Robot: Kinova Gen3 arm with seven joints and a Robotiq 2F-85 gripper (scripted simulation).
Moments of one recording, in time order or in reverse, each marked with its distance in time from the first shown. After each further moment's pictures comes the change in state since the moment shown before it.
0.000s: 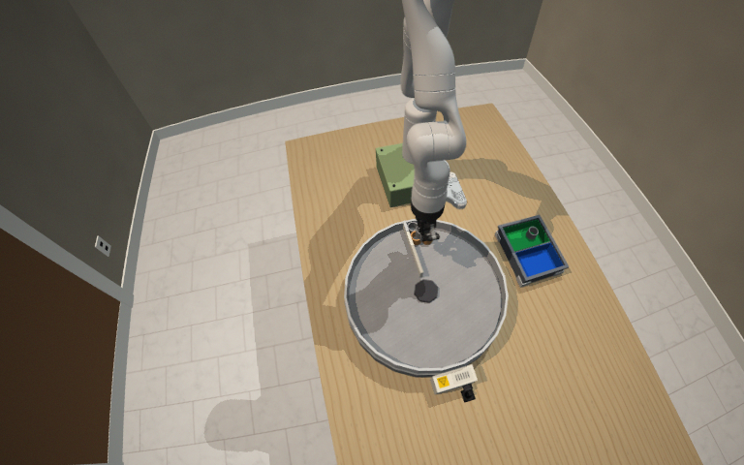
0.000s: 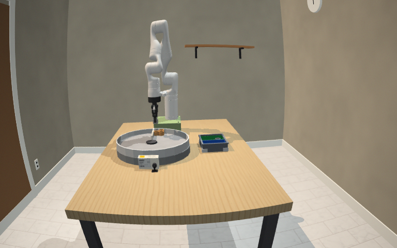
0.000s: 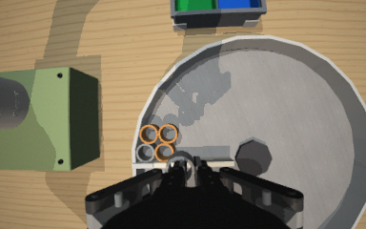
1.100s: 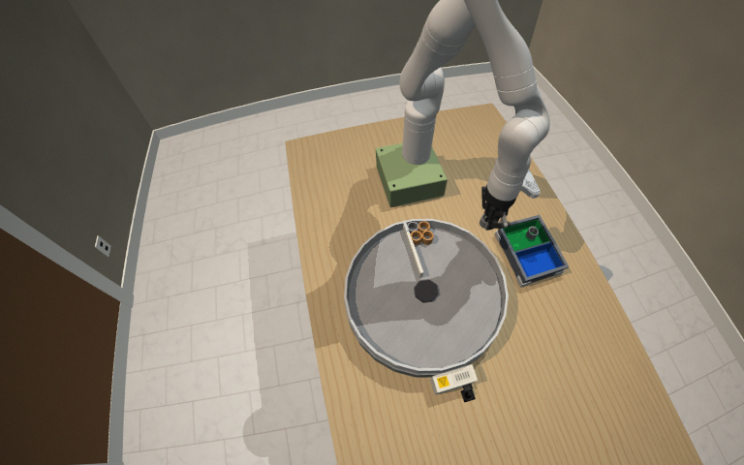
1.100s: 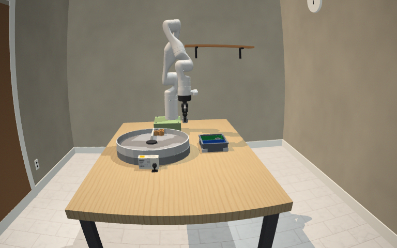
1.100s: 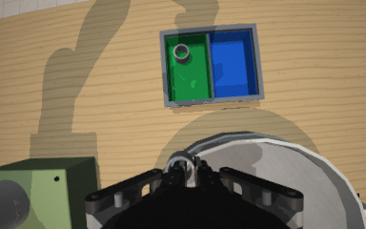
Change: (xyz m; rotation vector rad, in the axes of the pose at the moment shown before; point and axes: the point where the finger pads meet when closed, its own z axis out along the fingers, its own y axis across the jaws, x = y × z) arm 0.176 0.014 -0.002 -0.002 -0.003 0.035
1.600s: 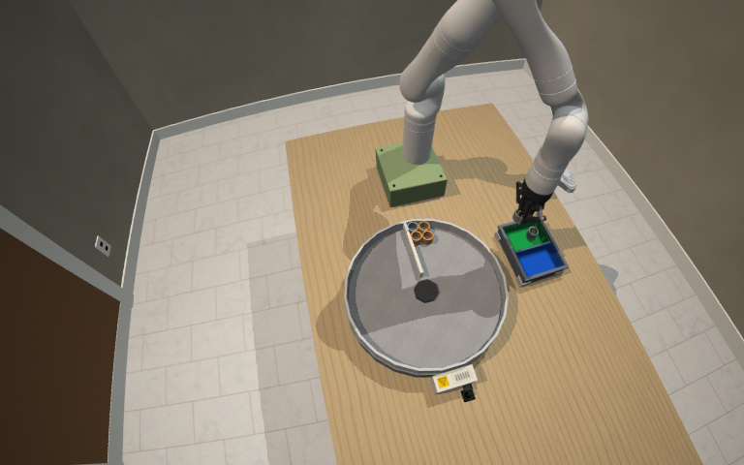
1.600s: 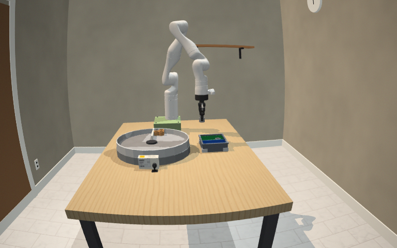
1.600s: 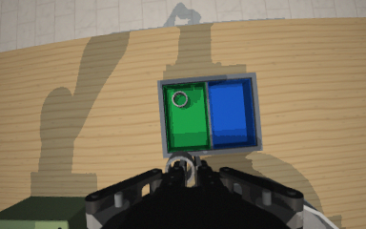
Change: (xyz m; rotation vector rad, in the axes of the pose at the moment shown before) arm 0.097 0.006 -0.002 -0.002 0.000 0.004
